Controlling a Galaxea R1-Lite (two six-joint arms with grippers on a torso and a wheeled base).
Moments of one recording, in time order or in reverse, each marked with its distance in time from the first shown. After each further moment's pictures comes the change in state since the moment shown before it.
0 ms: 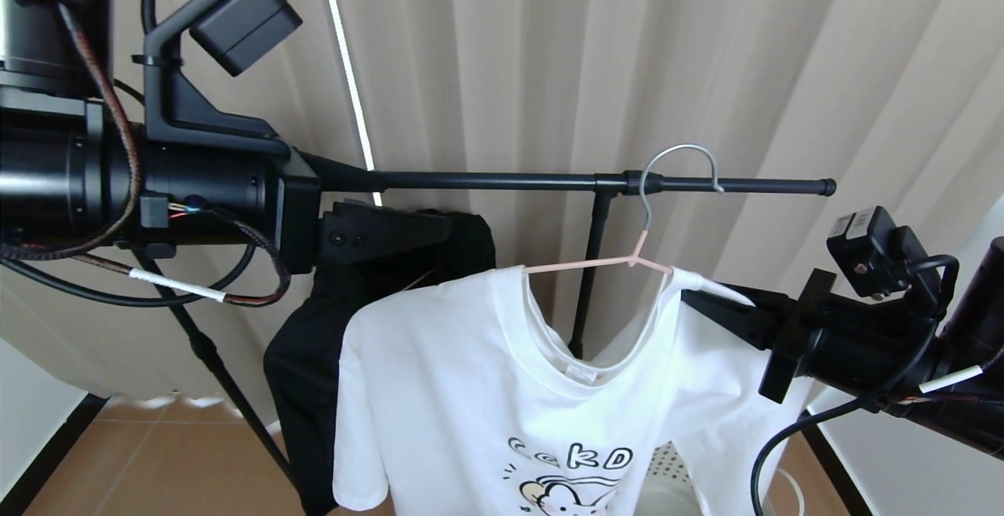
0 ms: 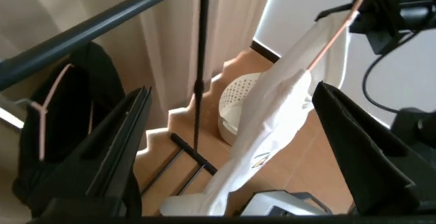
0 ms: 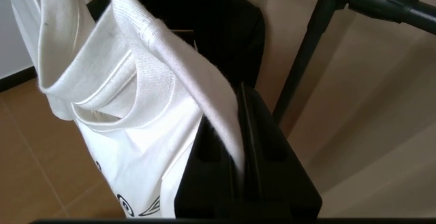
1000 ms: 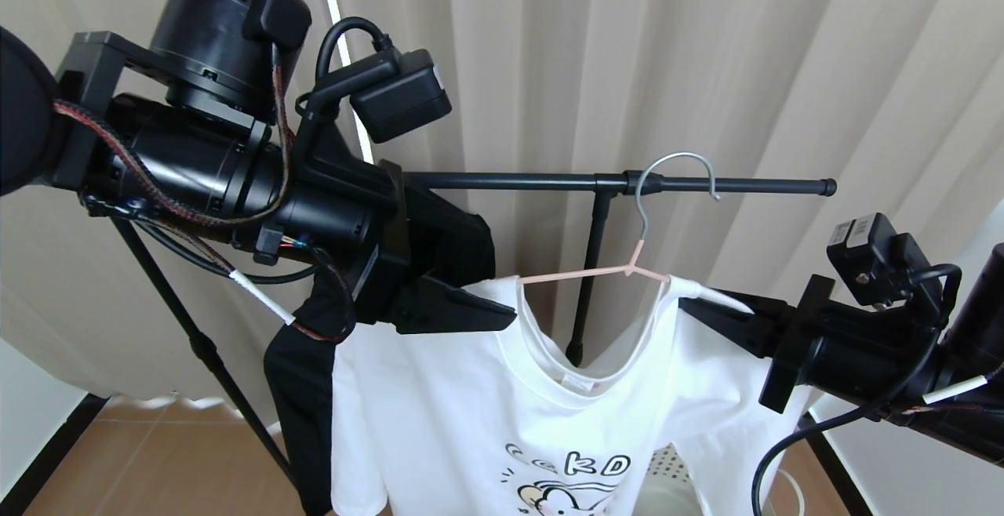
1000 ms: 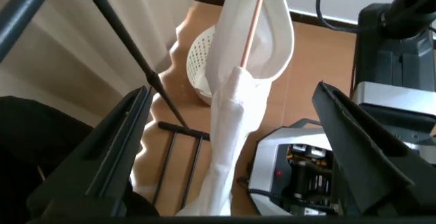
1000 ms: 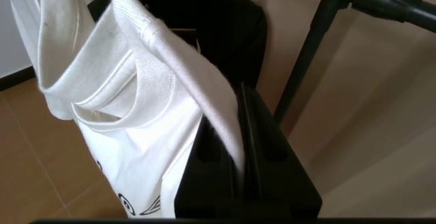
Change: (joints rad) left arm -0.098 0.197 -0.253 0.339 -0.134 0.370; right arm 0.024 -0.008 0.016 0.000 -0.002 -0.005
